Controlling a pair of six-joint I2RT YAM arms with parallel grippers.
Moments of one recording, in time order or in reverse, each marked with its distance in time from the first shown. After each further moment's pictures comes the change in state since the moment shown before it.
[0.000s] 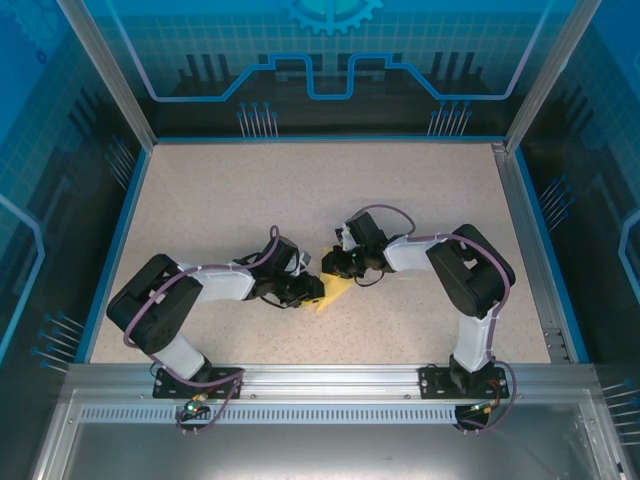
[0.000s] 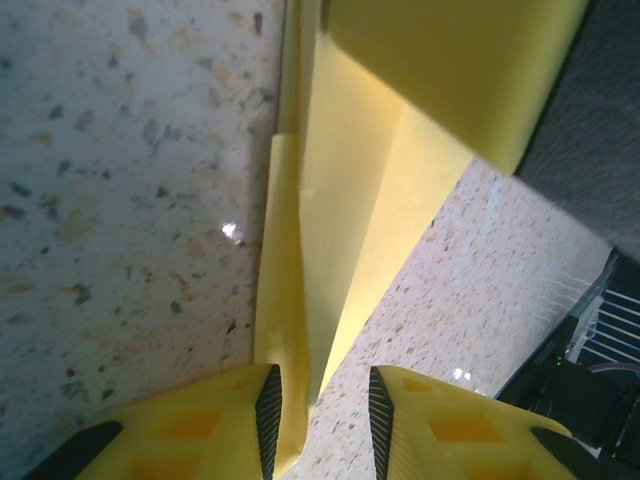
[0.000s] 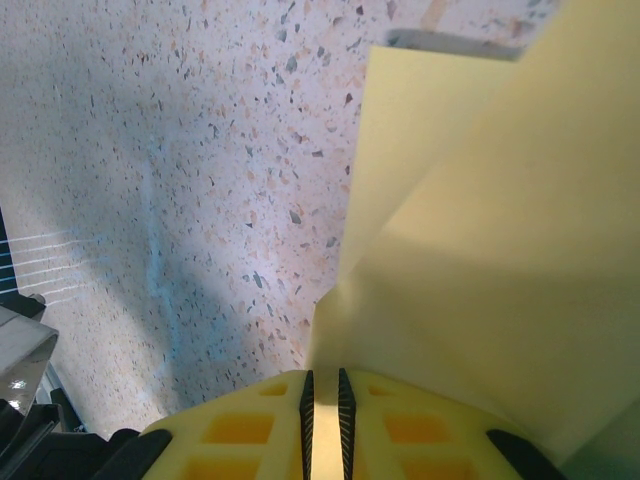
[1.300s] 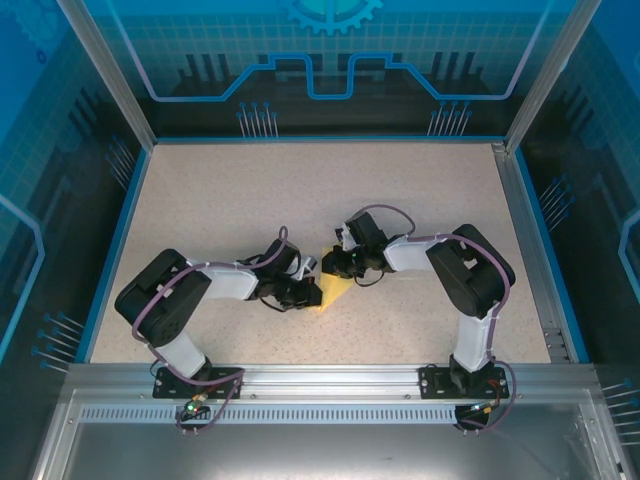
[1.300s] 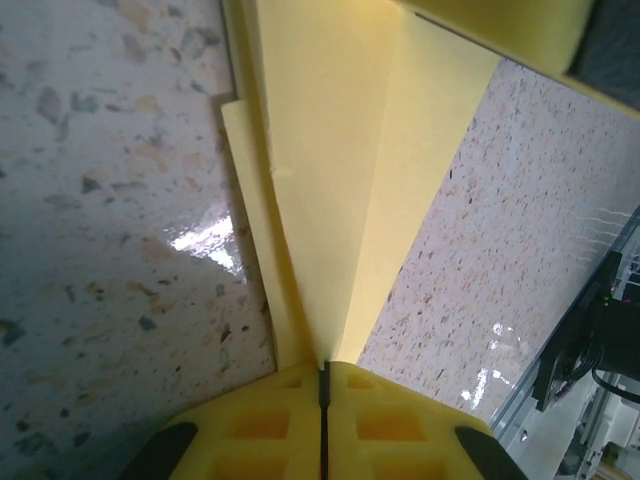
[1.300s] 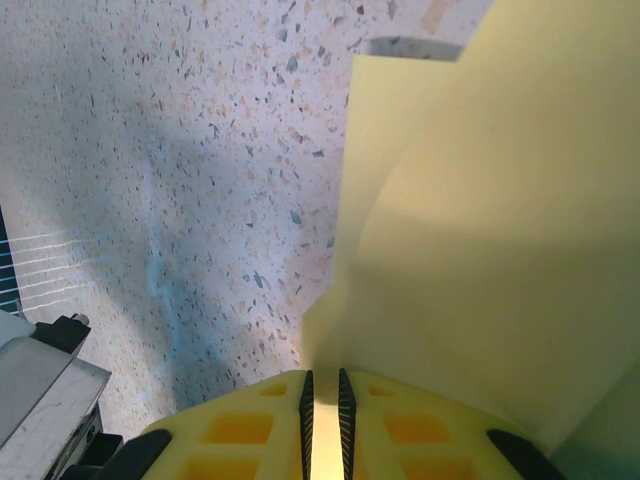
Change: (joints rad) left arm -0.002 0.055 -0.006 0.029 0.064 0.176; right arm 0.000 0.001 0.000 0.000 0.000 0.000
